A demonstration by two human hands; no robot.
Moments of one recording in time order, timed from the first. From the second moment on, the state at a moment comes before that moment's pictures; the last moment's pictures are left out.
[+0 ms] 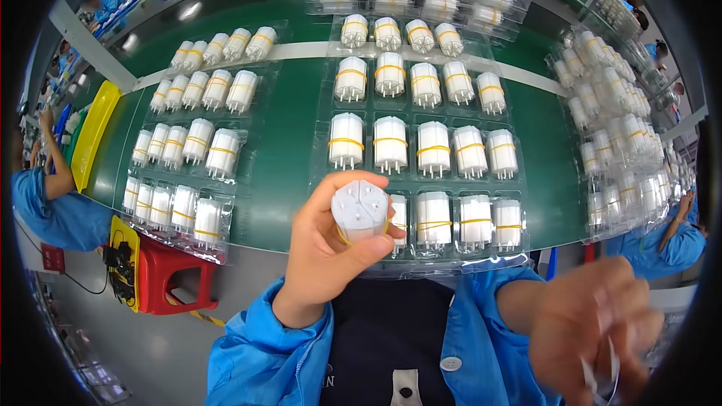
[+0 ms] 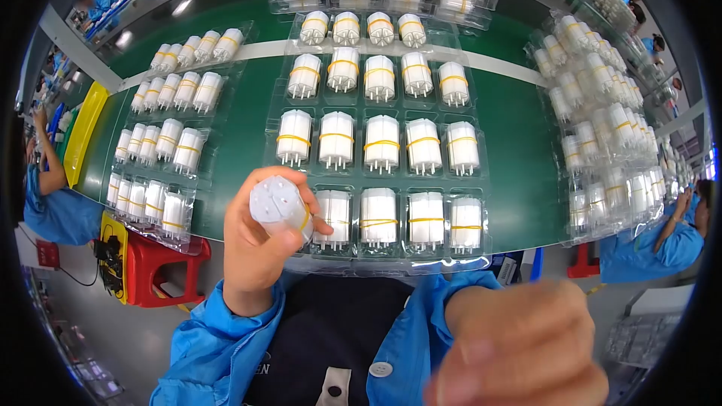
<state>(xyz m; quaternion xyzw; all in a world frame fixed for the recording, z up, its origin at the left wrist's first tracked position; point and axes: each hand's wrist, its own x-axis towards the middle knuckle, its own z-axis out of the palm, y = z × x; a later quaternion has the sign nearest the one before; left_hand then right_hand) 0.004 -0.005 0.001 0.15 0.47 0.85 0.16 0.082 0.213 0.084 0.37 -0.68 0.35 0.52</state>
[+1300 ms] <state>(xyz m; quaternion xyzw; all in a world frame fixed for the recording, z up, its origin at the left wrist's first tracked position) 0.006 0.016 -0.008 0.28 0.76 0.54 -0.23 0.032 0.164 0.020 0.16 -0.70 0.64 0.26</state>
